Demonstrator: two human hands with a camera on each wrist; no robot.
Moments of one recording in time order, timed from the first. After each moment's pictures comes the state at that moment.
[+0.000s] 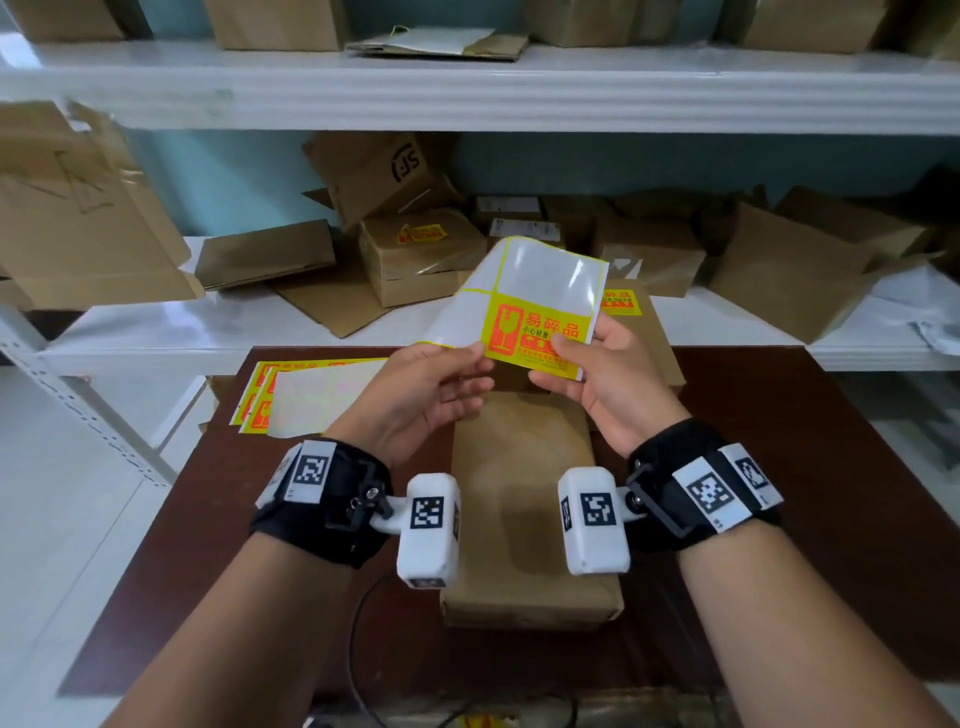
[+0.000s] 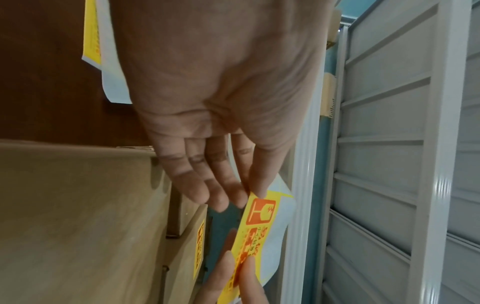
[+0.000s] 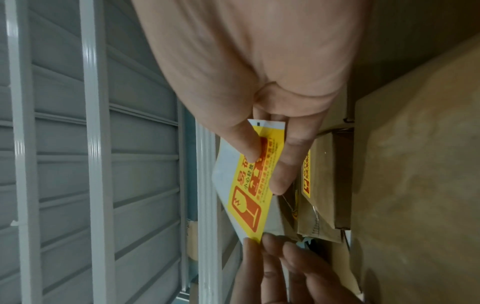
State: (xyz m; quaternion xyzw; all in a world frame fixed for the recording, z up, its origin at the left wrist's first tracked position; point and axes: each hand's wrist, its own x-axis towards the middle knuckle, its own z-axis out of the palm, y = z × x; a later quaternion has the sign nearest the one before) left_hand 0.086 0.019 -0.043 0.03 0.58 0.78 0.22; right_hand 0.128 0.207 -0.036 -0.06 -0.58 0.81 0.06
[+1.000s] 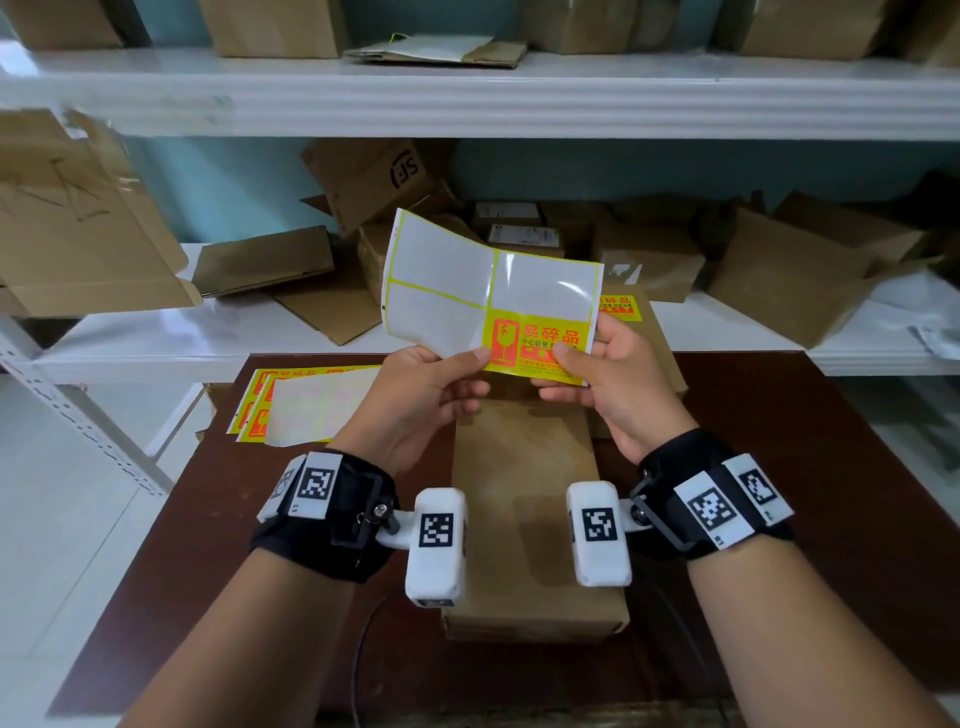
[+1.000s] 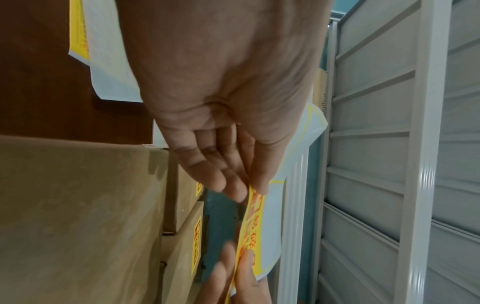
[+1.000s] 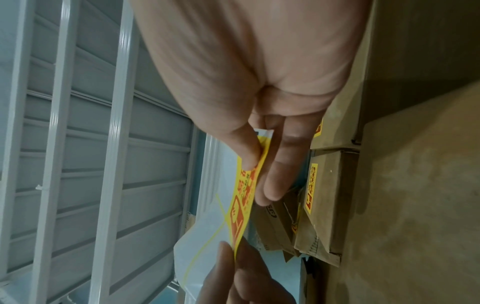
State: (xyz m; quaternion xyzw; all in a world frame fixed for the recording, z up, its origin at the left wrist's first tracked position) left_hand 0.088 0.022 -0.040 0.02 0.59 0.79 0.17; right_hand 0.131 0.211 -0.032 -0.05 -0.67 0.74 0.09
